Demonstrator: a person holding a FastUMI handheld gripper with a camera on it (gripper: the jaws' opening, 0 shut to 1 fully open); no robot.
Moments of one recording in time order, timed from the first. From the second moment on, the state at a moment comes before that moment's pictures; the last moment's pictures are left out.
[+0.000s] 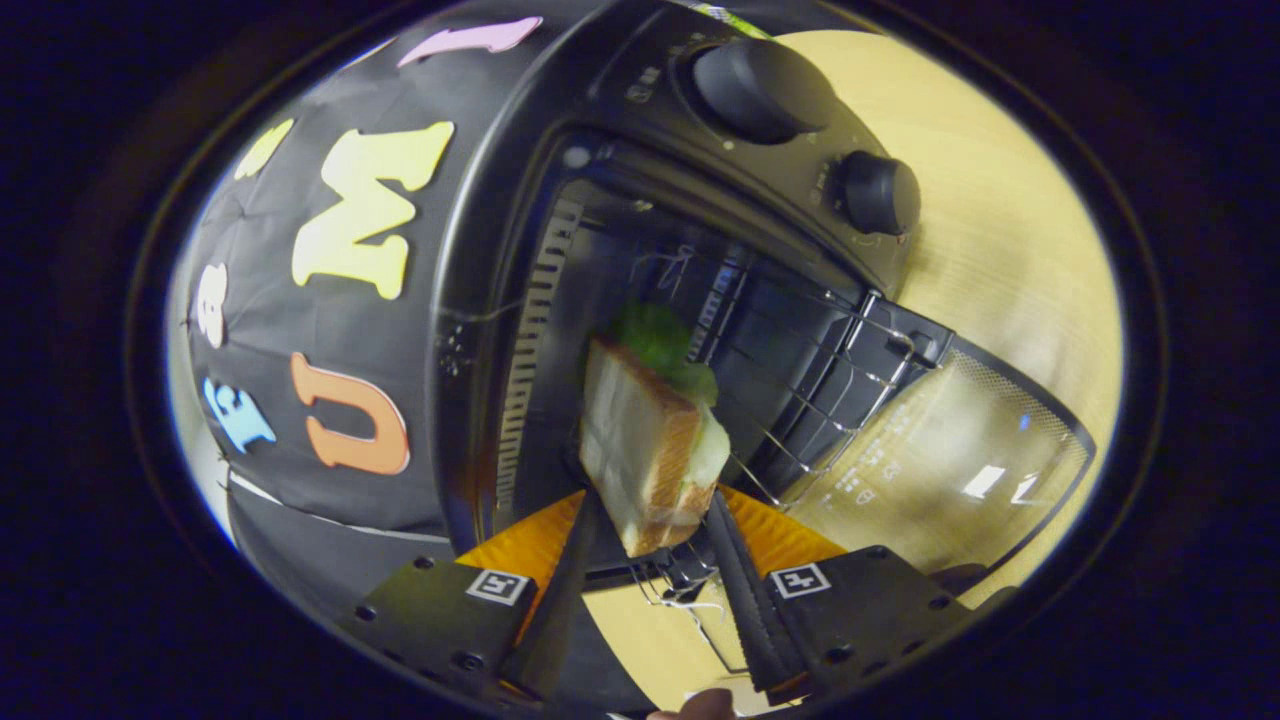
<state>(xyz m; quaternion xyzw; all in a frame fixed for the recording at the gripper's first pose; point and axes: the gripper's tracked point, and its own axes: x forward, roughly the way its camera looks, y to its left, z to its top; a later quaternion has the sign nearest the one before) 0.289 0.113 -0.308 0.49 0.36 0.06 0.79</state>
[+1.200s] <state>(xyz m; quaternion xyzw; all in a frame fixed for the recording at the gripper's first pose) 0.090 0.051 -0.398 -0.01 0.43 0.05 0.90</state>
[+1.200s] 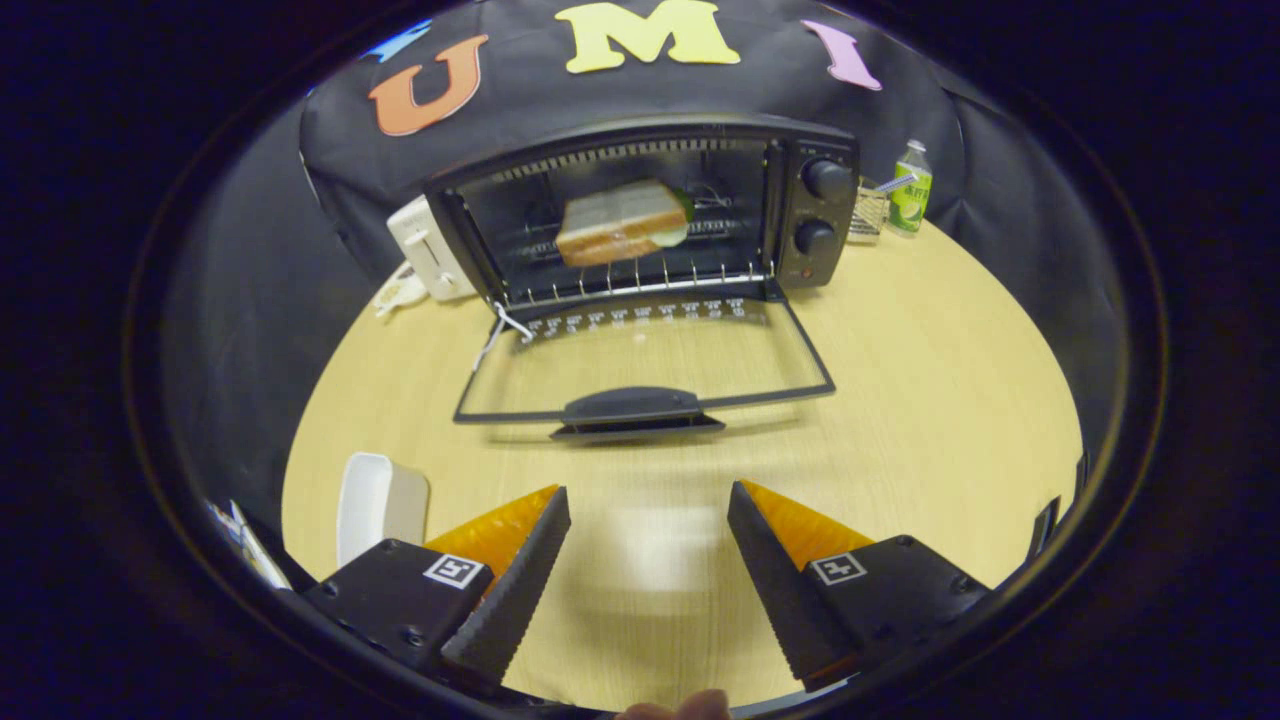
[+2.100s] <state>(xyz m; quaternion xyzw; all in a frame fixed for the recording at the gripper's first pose) 0.141 0.049 -0.402 -0.12 0.41 0.03 0.90</state>
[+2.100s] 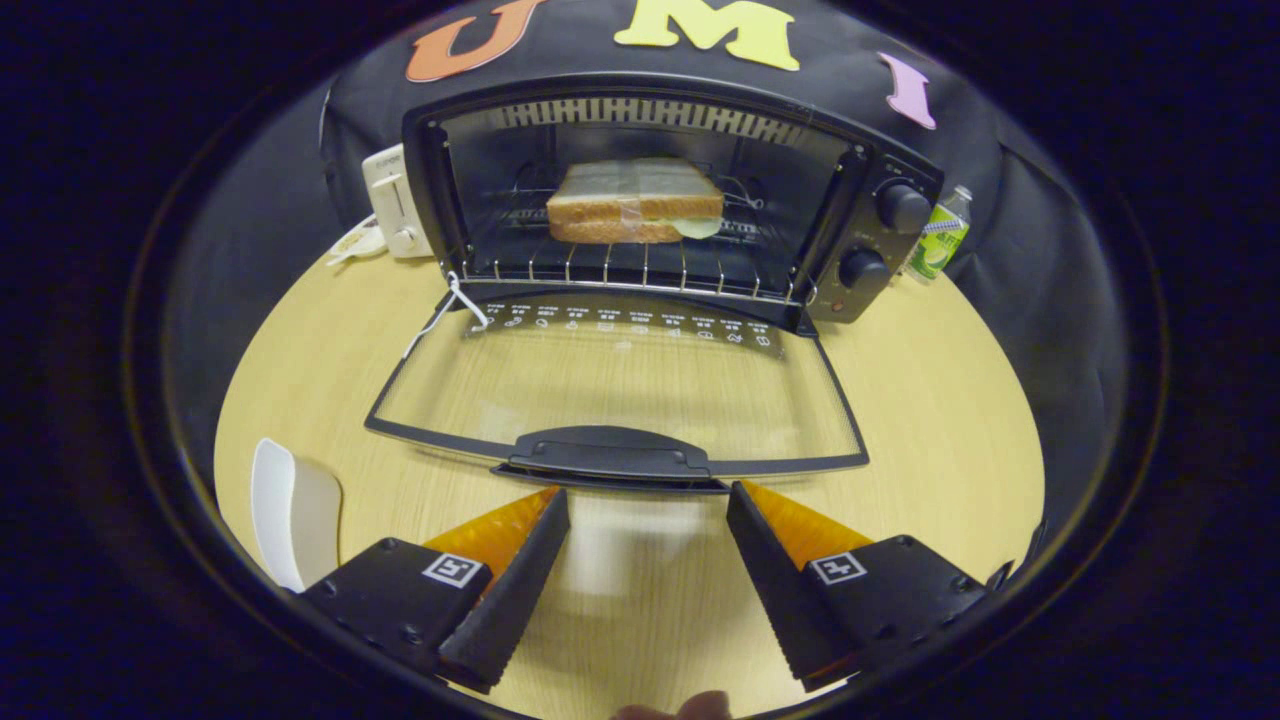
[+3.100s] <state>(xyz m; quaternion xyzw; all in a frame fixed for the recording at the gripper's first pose) 0.167 0.050 -0.277 -0.07 0.30 0.01 0.95</state>
